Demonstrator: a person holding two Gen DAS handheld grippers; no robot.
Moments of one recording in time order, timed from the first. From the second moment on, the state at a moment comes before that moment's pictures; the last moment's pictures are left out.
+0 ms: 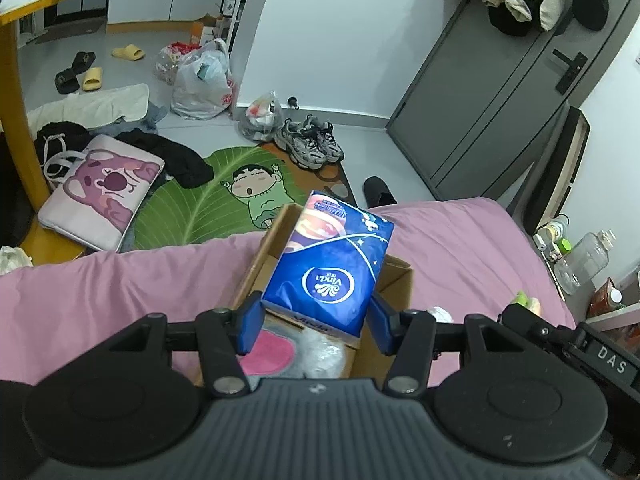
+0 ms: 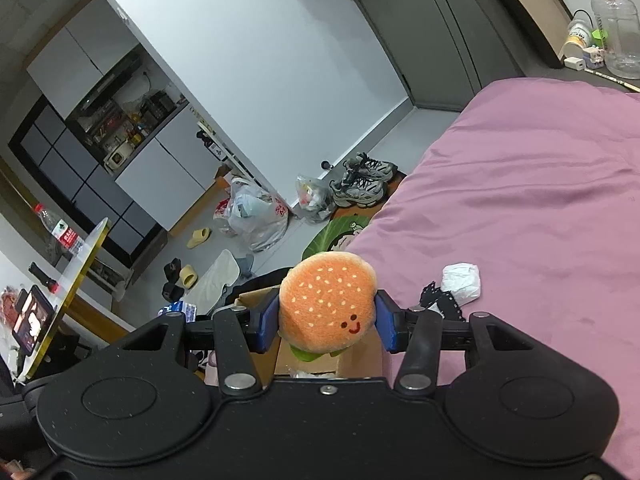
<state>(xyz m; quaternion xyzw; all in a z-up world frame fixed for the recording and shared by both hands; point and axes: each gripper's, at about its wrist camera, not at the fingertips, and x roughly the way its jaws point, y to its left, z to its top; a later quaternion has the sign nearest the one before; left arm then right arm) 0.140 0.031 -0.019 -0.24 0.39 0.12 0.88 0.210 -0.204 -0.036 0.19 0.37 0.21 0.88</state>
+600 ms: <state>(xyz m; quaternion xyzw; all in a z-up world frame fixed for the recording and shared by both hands) 0.171 0.047 -0.059 -0.24 0.43 0.12 0.86 0.221 -0.164 -0.050 0.16 0.40 0.22 0.88</state>
